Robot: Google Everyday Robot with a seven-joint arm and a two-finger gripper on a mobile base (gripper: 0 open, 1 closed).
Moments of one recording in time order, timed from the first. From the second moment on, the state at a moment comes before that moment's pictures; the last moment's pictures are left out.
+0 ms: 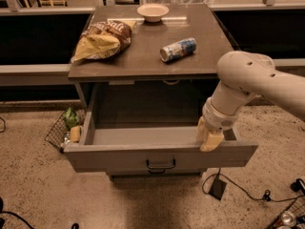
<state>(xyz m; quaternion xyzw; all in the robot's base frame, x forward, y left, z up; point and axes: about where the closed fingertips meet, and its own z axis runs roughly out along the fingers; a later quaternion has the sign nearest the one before) 0.504 -0.162 0.687 -0.76 0.64 0.11 0.06</state>
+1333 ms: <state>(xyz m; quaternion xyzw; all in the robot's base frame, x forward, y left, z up) 0.505 -0.163 0.688 -0.76 0.64 0.11 0.07</state>
